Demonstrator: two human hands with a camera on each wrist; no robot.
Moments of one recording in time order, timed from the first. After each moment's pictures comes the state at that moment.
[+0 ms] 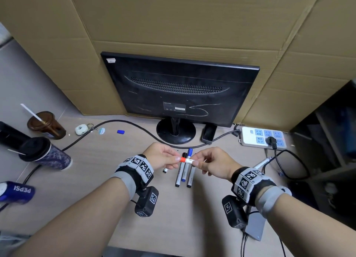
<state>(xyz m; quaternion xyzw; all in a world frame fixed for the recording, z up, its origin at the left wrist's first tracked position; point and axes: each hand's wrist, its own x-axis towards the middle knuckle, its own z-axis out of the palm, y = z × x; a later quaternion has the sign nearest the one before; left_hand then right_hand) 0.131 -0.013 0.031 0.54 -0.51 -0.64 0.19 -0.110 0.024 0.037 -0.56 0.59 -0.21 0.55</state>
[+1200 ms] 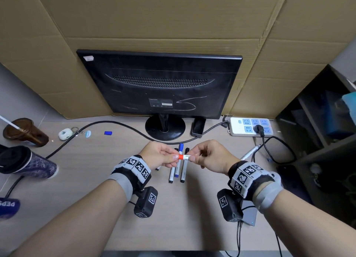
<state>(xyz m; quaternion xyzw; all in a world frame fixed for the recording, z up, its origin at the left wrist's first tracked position) 0.112 -0.011 0.030 0.52 -0.53 -0.65 0.16 -0.121 0.033 0.042 -0.57 0.62 -0.21 0.51</state>
